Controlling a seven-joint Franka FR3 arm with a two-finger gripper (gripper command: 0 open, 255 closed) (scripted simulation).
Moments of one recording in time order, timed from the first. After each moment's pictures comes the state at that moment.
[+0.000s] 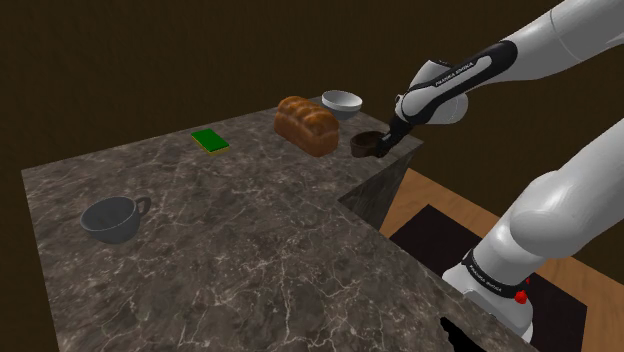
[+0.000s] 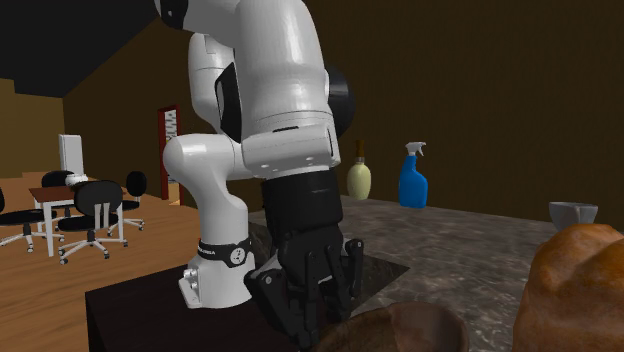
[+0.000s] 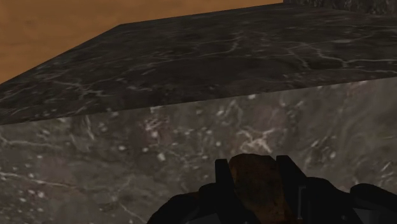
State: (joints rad) arm -0.01 -0.18 -0.31 -2.65 0.05 2.69 -0.34
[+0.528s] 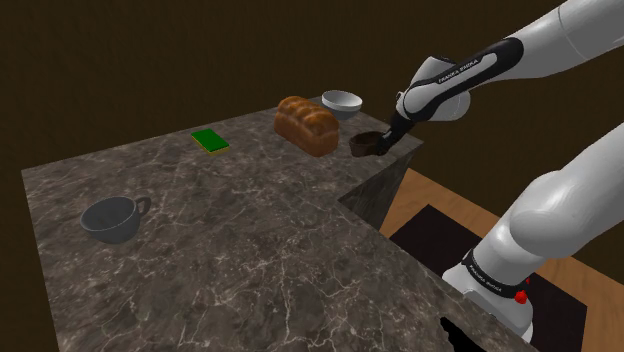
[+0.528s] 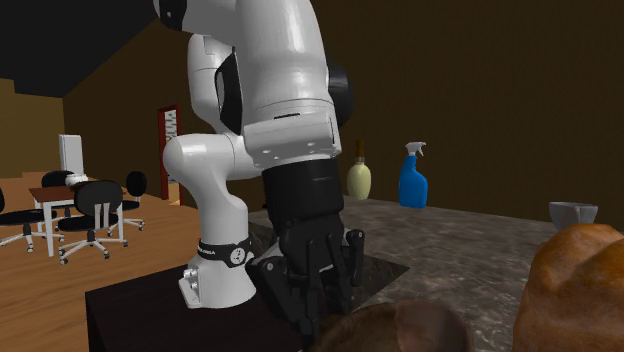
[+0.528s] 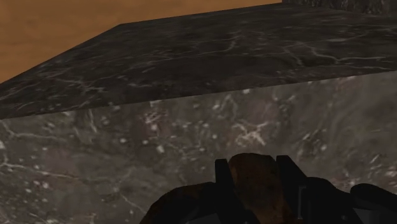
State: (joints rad) arm -0.01 -0.21 -0.30 -2.64 0.03 2.66 -0.32
